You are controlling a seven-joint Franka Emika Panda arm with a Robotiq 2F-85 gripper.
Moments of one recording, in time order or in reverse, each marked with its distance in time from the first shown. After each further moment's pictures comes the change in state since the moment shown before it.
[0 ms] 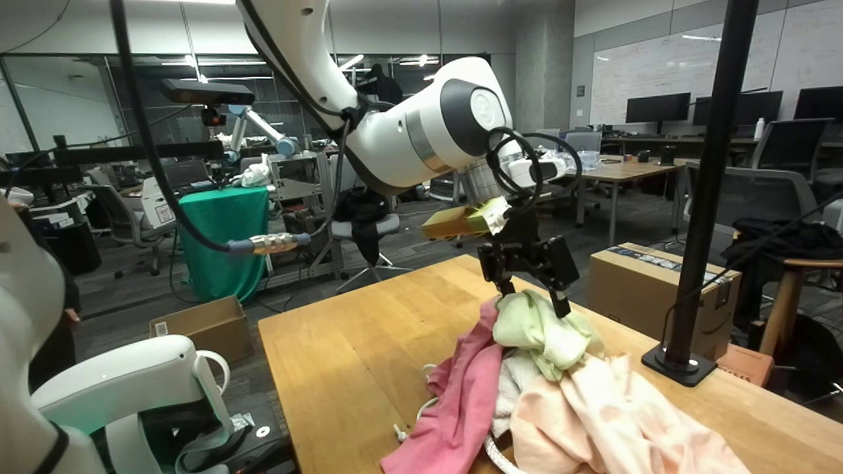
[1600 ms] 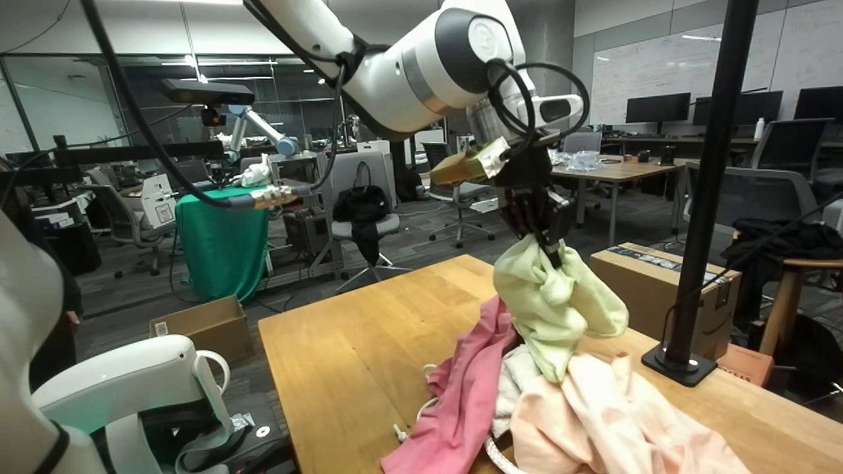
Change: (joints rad) arm 0.012 -0.101 -0.024 0.076 0.131 -0.089 0.020
